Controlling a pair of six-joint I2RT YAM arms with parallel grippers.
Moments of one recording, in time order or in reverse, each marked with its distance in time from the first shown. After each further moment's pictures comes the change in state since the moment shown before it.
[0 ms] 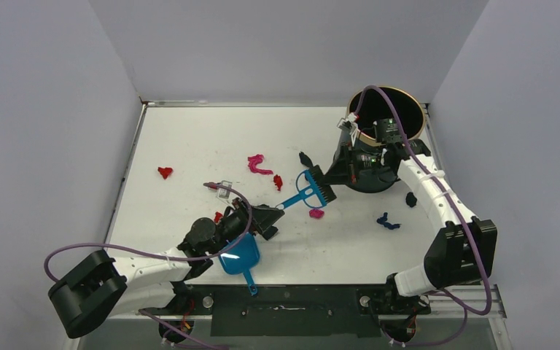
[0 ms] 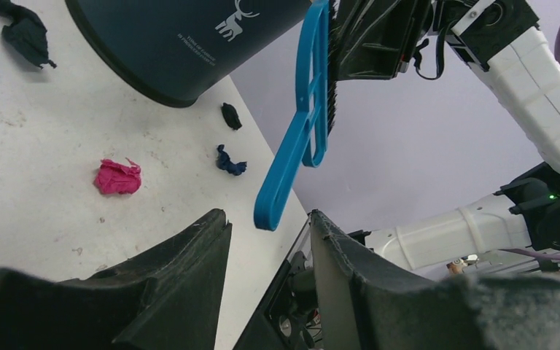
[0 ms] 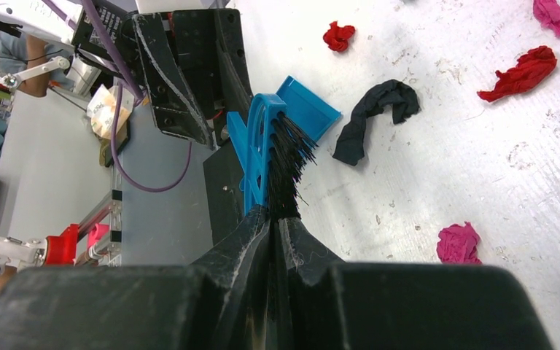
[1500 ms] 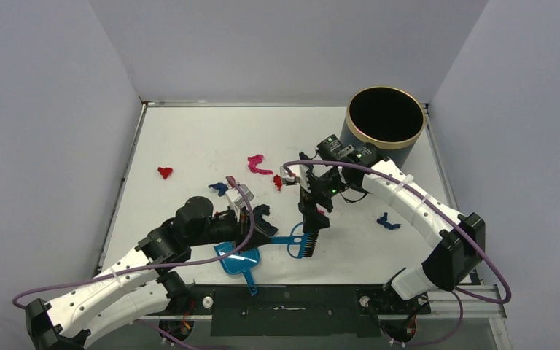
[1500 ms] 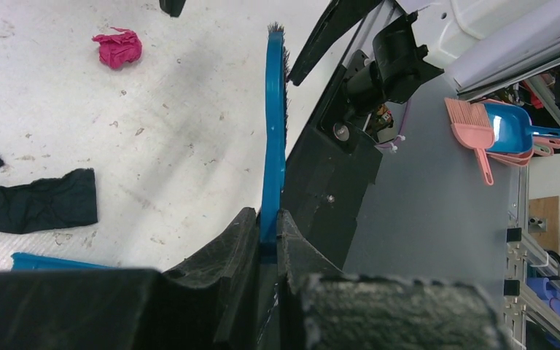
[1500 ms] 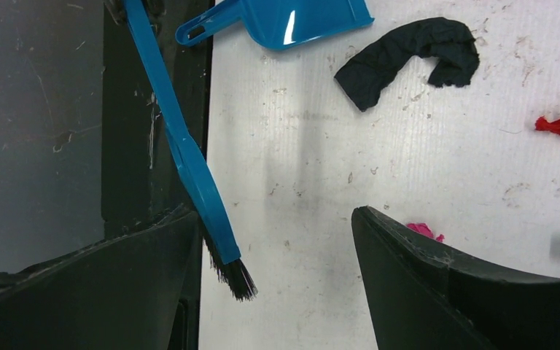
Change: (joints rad) left arm 0.005 -0.361 0.440 -1.259 0.369 0.551; right arm 0.473 0.032 0.143 -0.336 0.473 -0.569
